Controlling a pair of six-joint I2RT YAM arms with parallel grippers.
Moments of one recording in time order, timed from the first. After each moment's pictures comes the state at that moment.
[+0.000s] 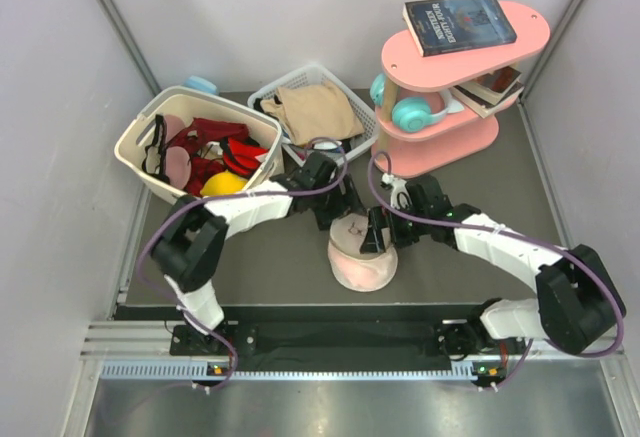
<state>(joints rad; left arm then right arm) -0.71 1.69 1.06 -0.26 0.27 -1.02 0.56 1.29 0.67 -0.25 -0.46 0.34</state>
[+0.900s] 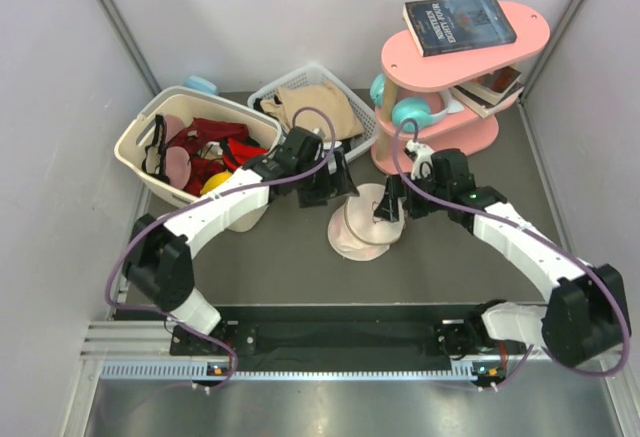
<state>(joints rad) -0.64 1.62 1.33 -0.52 0.20 -0.79 0.40 1.19 0.86 -0.37 -0.39 0.25</state>
